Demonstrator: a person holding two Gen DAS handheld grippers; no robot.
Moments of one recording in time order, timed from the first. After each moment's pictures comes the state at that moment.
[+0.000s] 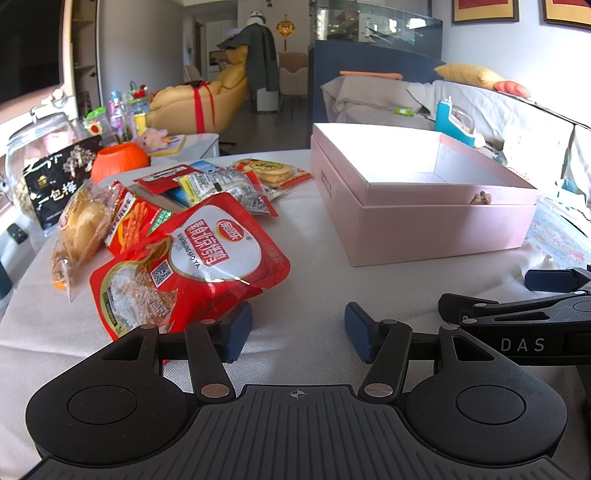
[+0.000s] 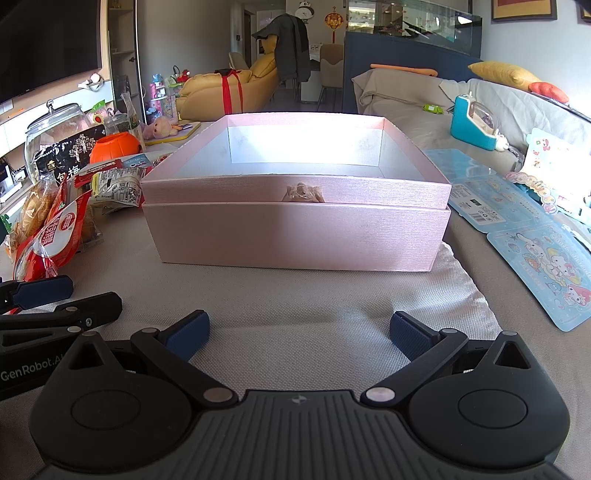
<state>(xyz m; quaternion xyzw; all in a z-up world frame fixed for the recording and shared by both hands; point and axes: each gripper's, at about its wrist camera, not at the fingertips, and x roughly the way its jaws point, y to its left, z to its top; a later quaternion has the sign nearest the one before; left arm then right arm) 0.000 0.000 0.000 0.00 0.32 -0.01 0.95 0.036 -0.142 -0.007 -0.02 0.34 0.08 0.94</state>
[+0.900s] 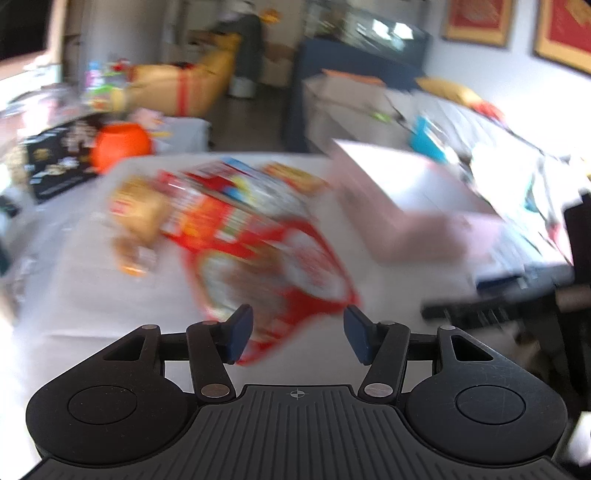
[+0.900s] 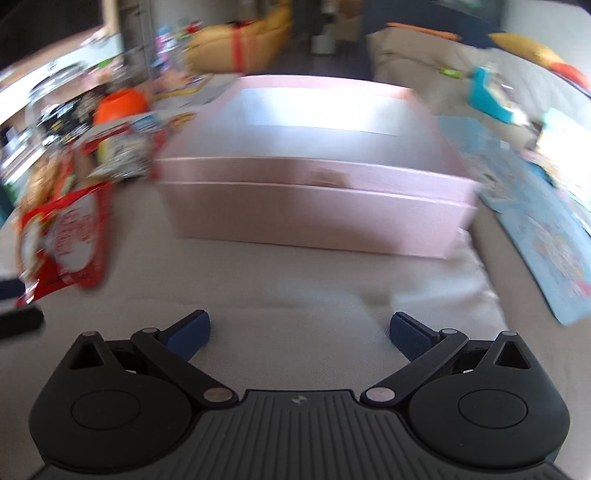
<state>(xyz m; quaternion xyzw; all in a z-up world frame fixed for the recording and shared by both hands) -0.047 0.102 0.044 -0.07 0.33 -0.06 0.94 0.052 -0.115 0.006 -0.06 0.43 0.13 0.89</state>
